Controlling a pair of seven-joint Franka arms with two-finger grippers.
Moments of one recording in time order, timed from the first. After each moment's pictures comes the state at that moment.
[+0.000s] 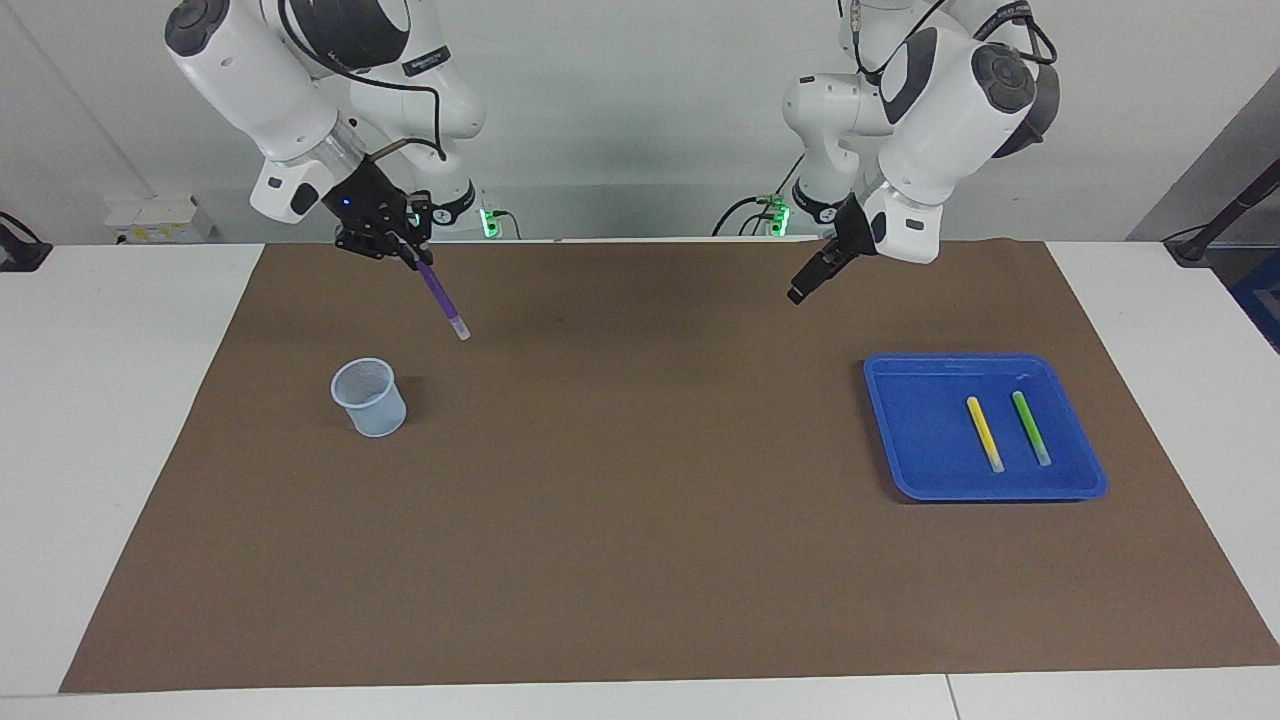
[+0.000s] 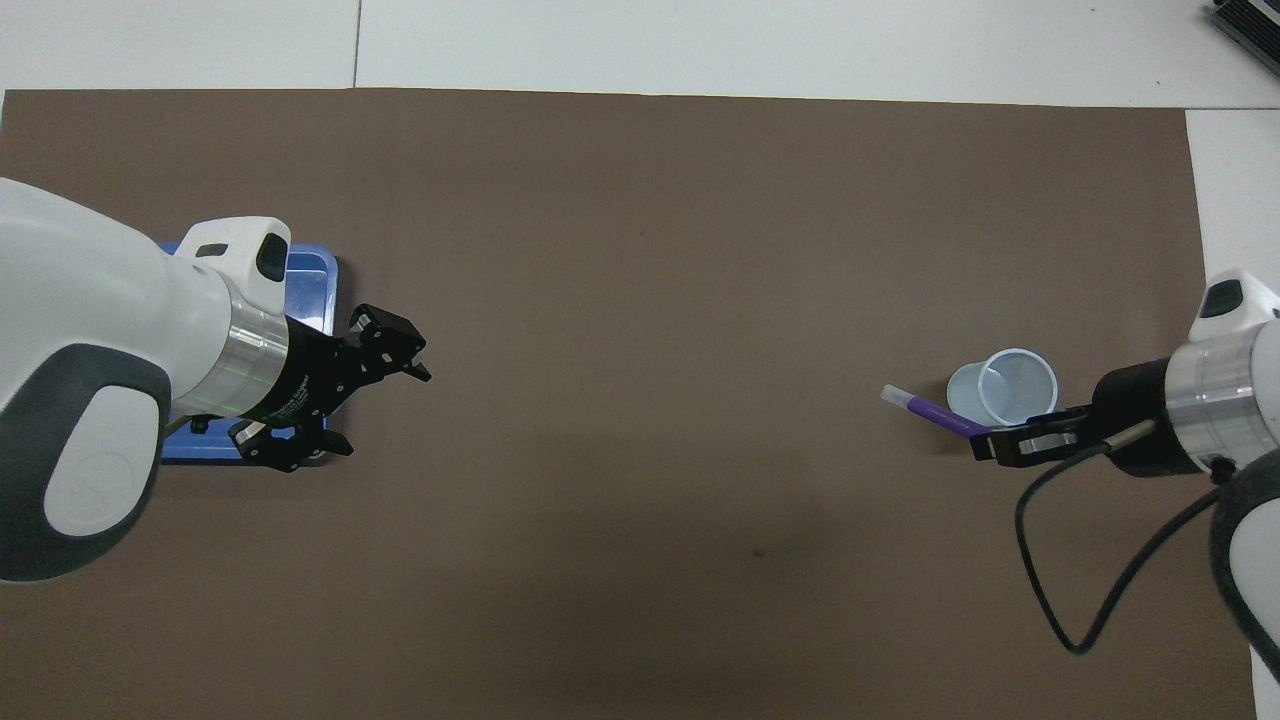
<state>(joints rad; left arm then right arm) -0.14 -0.08 -0.16 -1.87 -0.30 1.73 -0.93 -0.27 -0.24 0.29 -1.98 0.41 1.65 -0.26</state>
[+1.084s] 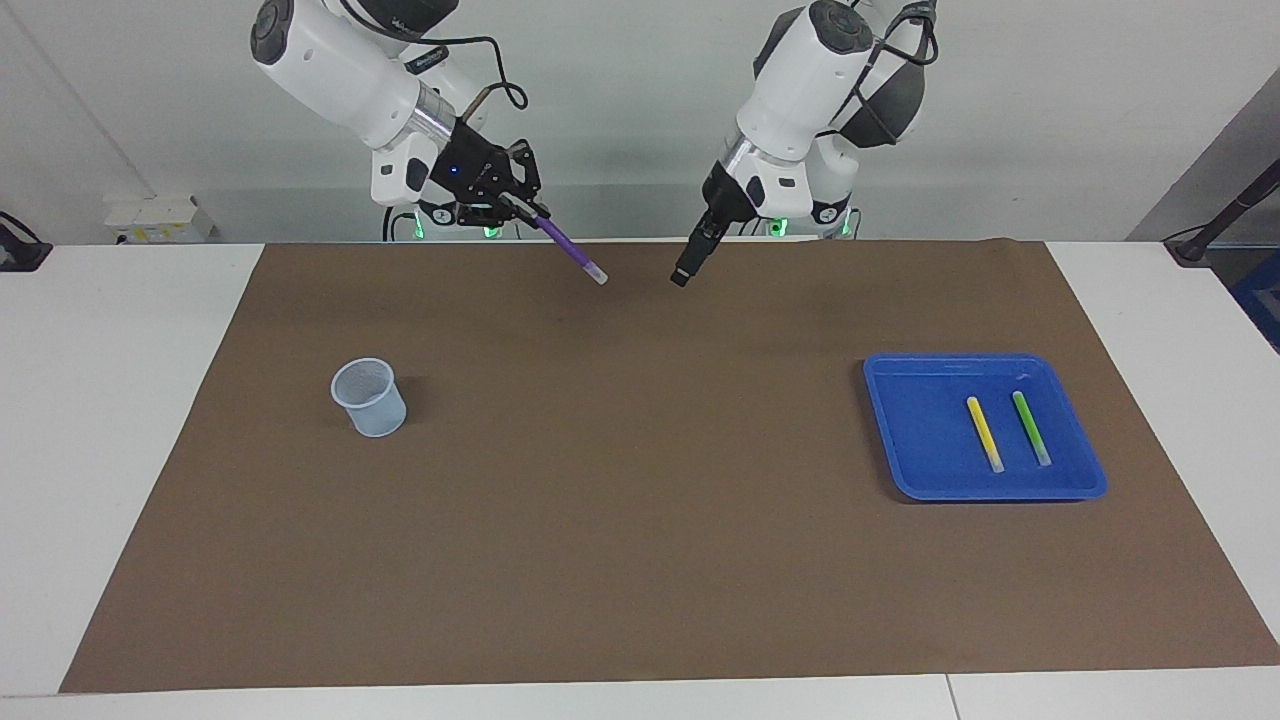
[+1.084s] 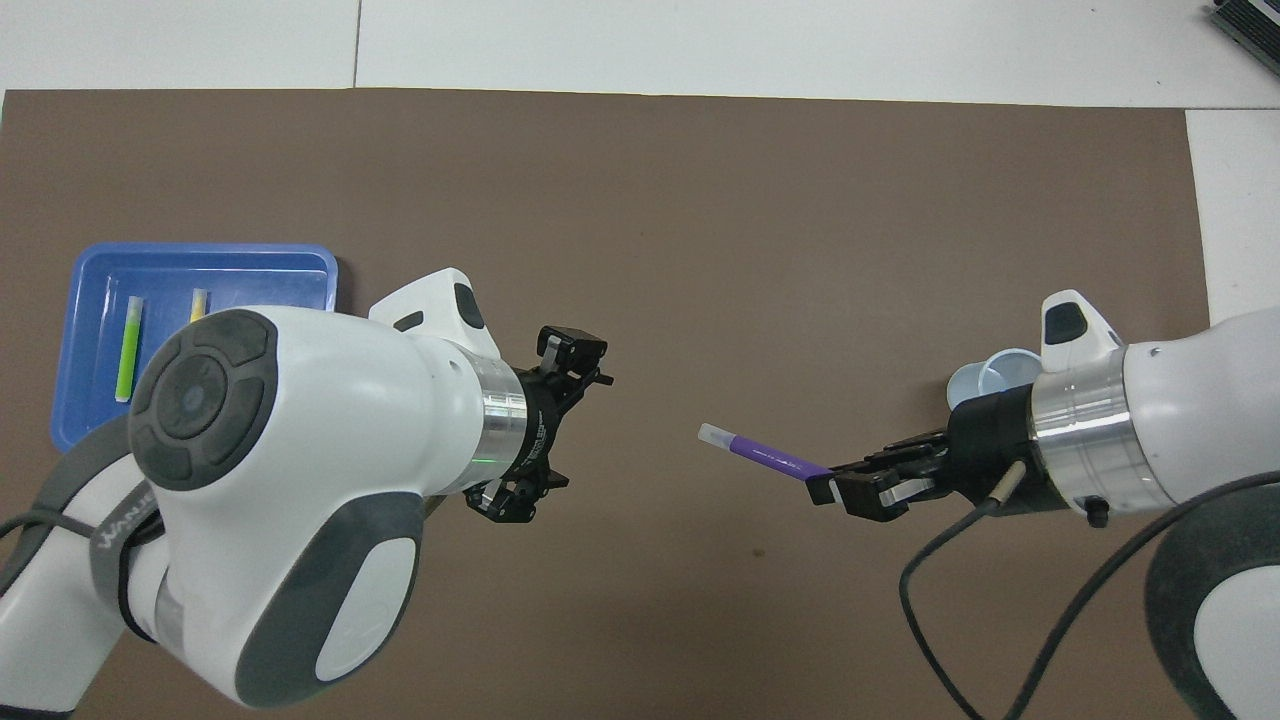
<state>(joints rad) -0.44 -0.08 -0.17 -1.88 -0.35 2.02 -1.57 -0.12 -0.24 0.29 -1.98 0.73 1.64 -0.30</state>
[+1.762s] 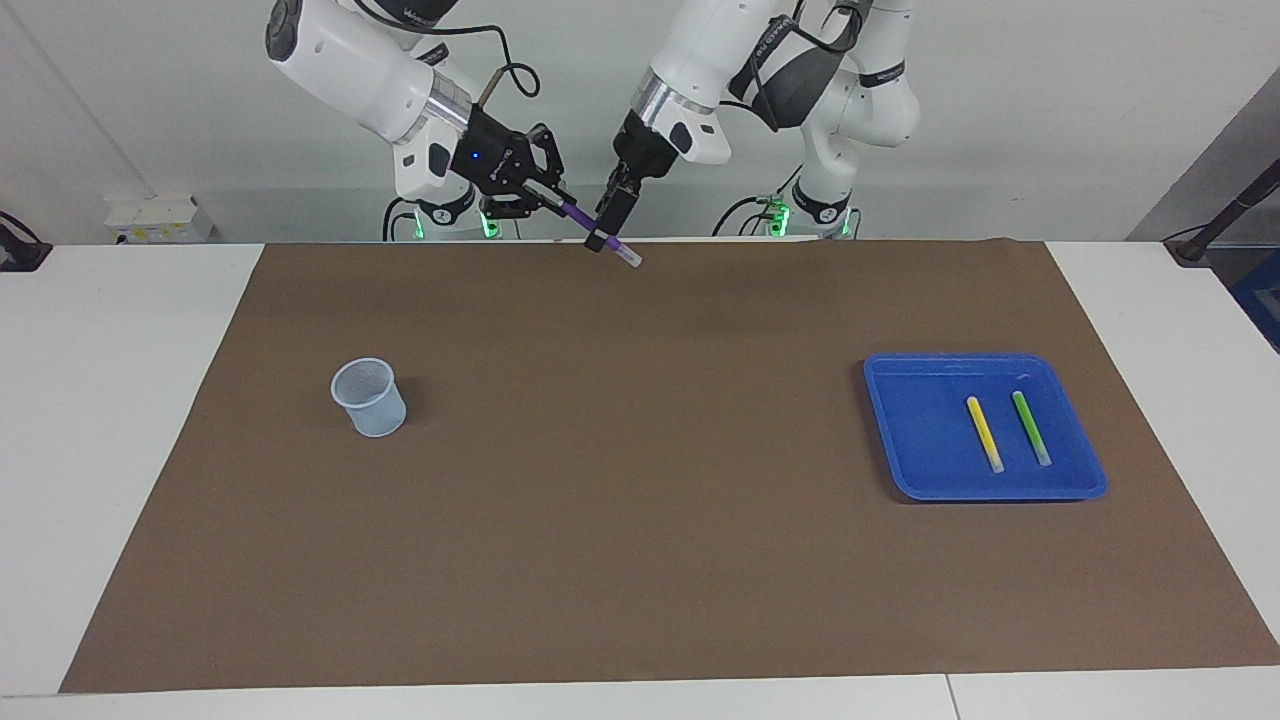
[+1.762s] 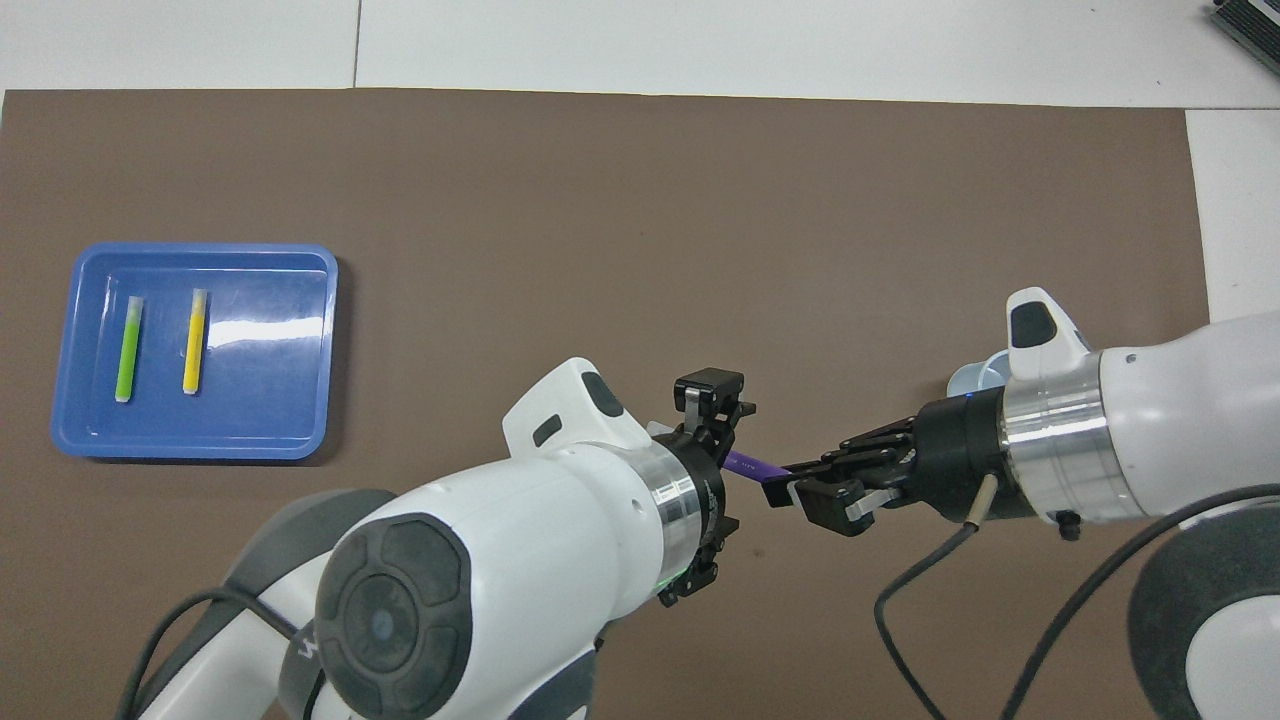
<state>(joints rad) -0.65 -0.07 -0.18 -1.88 -0.35 2.28 -1.96 -0.07 -0.25 0.29 -1.98 0.81 1.70 -0.38</state>
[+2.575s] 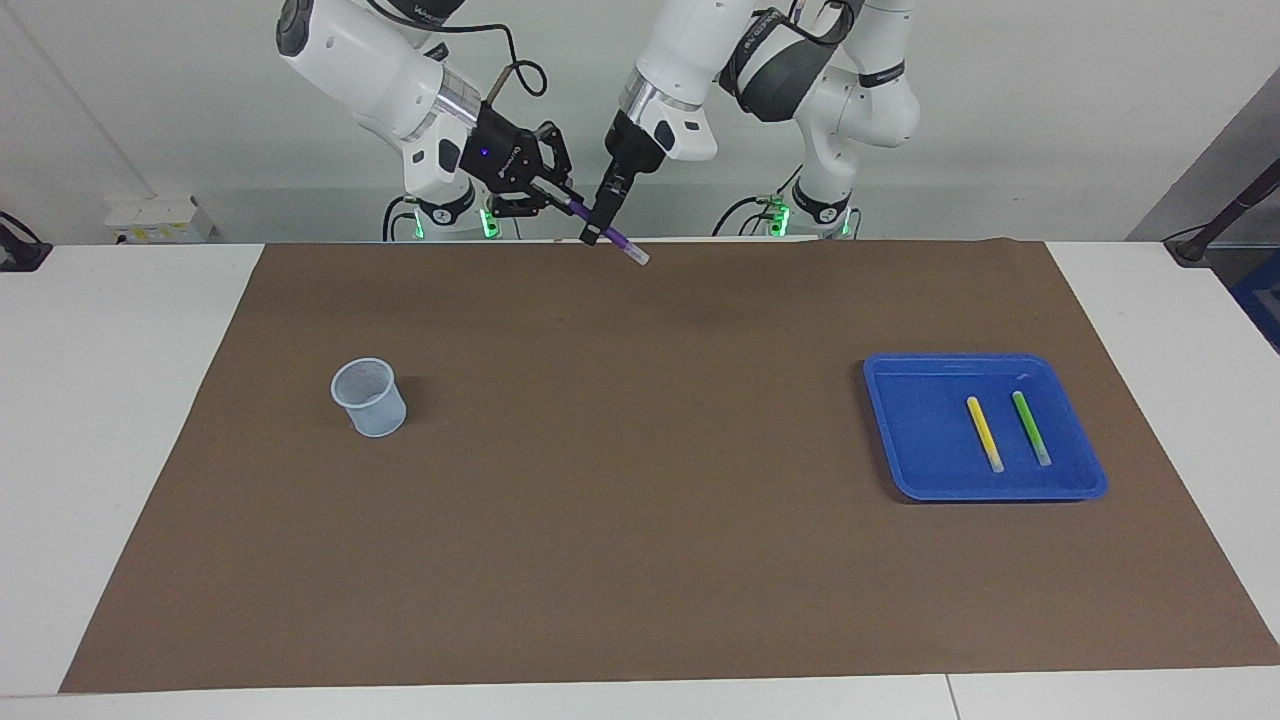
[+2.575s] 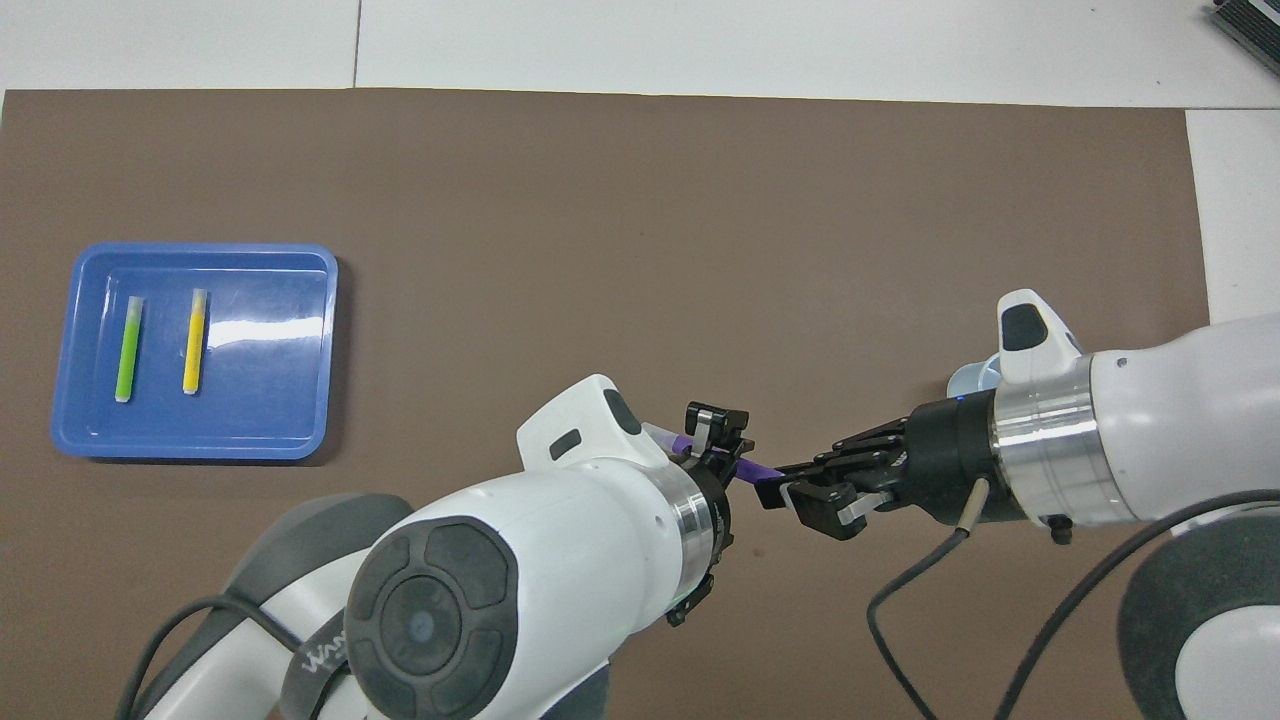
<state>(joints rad) -0.65 -0.07 -0.18 -1.85 -0.32 2.17 -1.95 -0.07 -0.25 0.29 -1.98 0.81 1.70 -0.38</state>
